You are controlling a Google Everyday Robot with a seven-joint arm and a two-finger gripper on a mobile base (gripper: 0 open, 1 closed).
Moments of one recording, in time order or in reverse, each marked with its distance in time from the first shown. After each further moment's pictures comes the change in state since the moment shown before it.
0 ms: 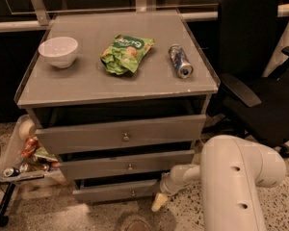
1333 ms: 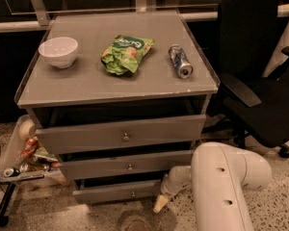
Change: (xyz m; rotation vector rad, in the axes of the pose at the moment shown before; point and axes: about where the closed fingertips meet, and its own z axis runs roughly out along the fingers) arm 0.033 -0.014 0.044 -0.023 0.058 0.010
